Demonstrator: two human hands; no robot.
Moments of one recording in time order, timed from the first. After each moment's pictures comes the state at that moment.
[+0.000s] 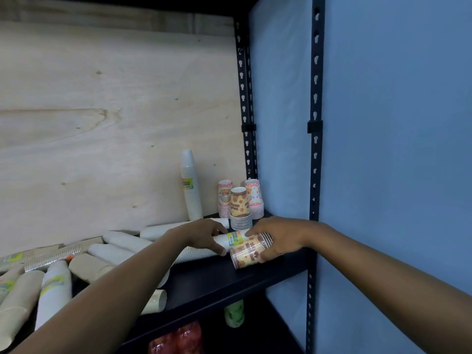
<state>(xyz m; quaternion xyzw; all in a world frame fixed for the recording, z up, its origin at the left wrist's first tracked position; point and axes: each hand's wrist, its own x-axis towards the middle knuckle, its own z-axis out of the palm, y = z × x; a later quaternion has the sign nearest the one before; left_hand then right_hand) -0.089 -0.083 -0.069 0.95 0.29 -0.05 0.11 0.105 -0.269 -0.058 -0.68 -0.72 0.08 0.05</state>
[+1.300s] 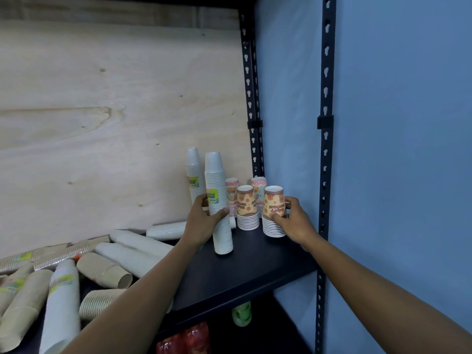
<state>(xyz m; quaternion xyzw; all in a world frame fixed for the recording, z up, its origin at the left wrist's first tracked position) -0.088 -0.093 -0.087 0.74 0.31 0.44 0.41 0.134 -0.230 -0.110 -0.71 -0.44 0.11 0.54</state>
